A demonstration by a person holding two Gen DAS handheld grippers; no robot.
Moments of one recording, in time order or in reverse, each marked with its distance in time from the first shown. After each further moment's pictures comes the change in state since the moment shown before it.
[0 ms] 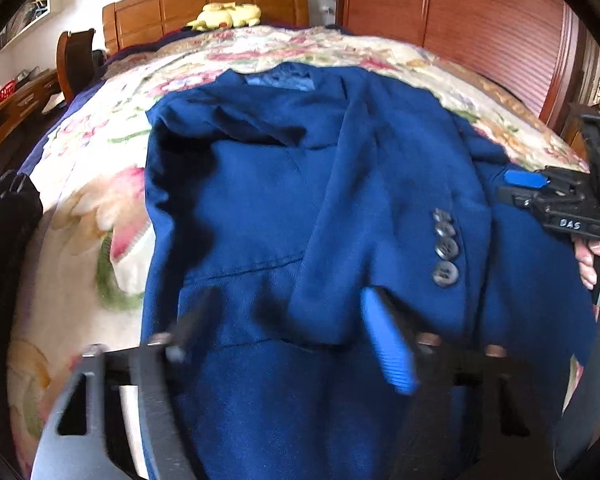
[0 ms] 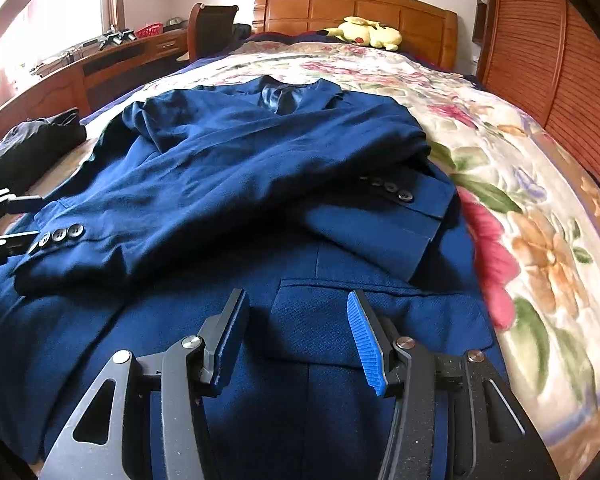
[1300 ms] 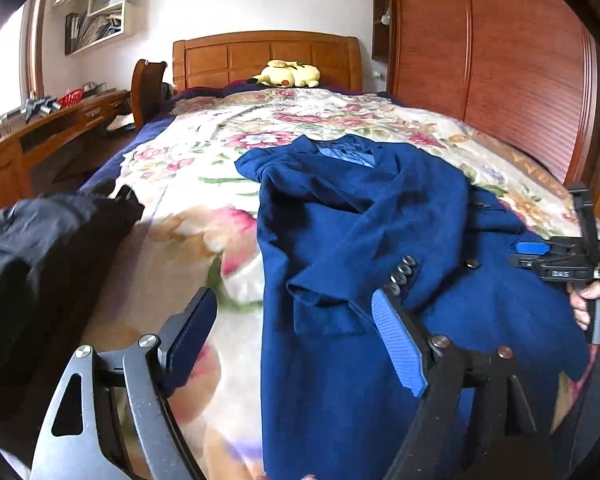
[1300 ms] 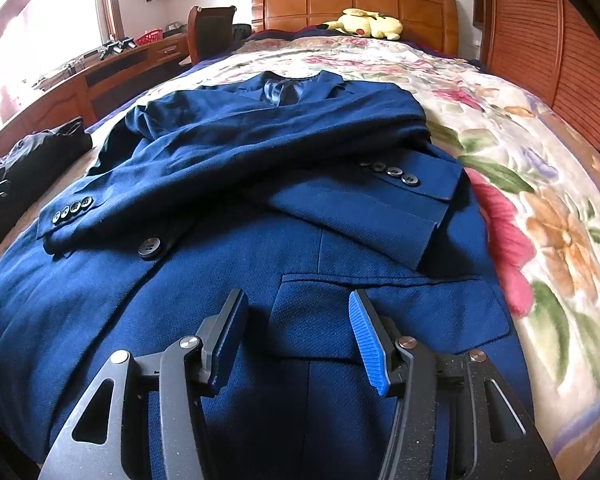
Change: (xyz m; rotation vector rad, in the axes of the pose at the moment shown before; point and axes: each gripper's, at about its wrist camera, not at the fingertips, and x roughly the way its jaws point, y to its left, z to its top) left arm -0.090 0.045 -0.030 -0.135 -0.248 0.127; right arm 0.011 -0.007 -0.003 0.048 0.021 0.047
